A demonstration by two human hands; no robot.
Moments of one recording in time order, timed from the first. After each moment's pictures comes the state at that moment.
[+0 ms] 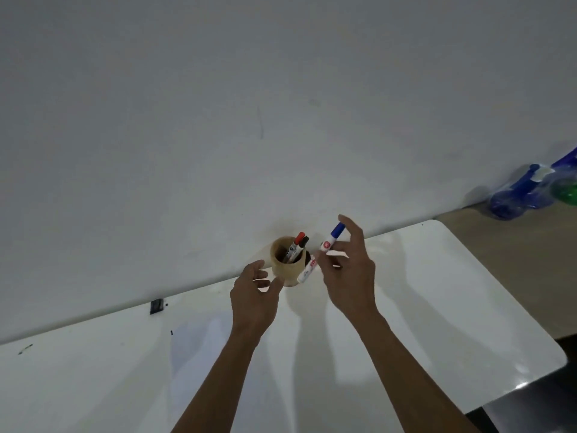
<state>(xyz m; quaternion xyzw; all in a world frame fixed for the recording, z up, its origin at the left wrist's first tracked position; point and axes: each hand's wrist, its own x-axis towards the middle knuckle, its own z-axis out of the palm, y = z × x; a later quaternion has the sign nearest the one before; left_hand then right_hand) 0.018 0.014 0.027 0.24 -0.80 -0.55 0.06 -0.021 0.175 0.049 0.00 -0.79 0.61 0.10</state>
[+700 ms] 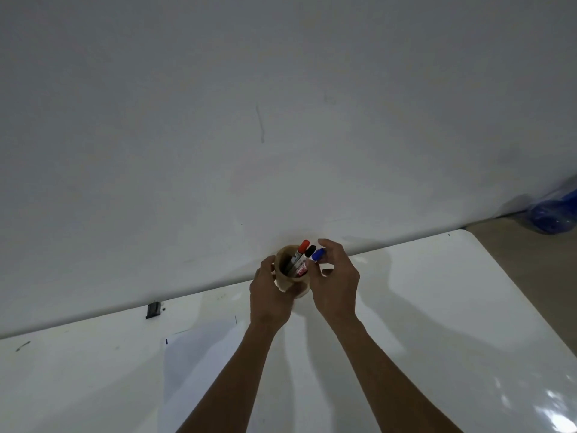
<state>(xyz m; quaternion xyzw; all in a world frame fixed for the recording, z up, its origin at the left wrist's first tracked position) -0.044 0.024 -0.021 0.20 -0.82 -0.53 0.04 -0.073 0.138 -0.013 -0.03 -0.82 0.56 0.10</state>
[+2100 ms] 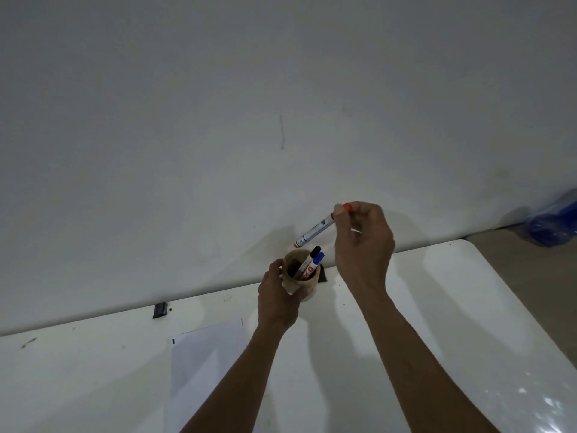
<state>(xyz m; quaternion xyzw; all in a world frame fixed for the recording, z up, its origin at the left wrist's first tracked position) -0.047 0.021 -0.025 0.21 -0.82 -0.52 0.01 -0.091 0.141 0.092 -0.05 -0.74 0.64 0.20</state>
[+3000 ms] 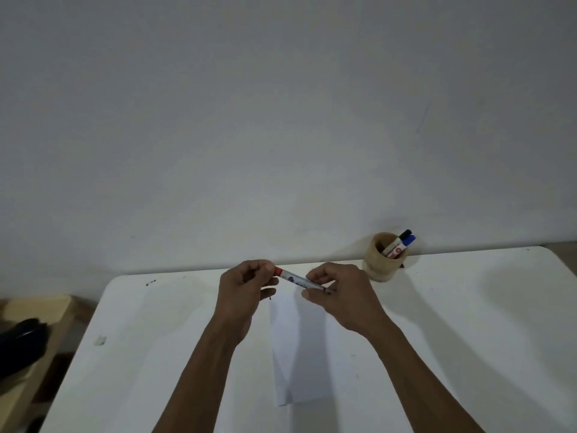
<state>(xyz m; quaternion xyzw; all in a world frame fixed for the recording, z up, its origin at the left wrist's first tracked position) 0.118 -0.178 0.060 0.27 -0.60 -0.74 0.08 0.052 0.007 0.059 0.12 -0.84 0.50 -0.17</state>
